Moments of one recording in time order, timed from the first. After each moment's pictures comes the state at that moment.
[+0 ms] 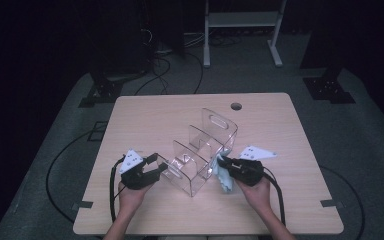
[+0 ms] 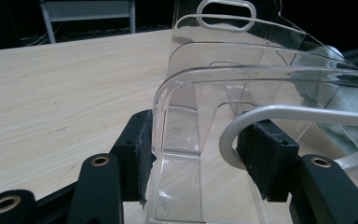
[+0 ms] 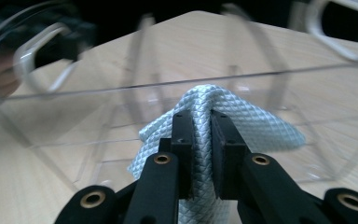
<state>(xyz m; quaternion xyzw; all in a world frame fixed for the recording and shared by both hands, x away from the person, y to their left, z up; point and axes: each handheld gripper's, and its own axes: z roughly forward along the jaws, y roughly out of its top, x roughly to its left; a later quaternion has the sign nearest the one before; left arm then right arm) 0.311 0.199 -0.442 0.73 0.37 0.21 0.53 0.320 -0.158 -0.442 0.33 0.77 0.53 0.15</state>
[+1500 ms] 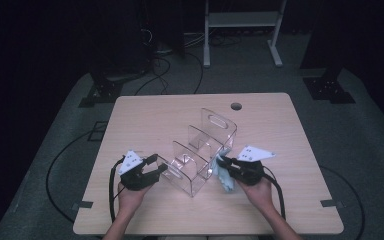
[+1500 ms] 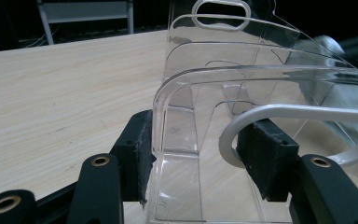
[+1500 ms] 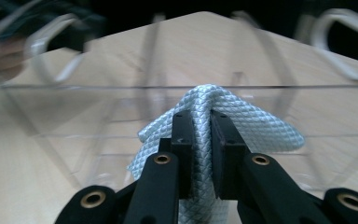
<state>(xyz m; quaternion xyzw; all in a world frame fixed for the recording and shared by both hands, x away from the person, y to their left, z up) 0.308 0.200 -0.442 0.73 0.37 0.21 0.53 0.325 -0.163 -0.435 0.30 0.78 0.52 0.17</state>
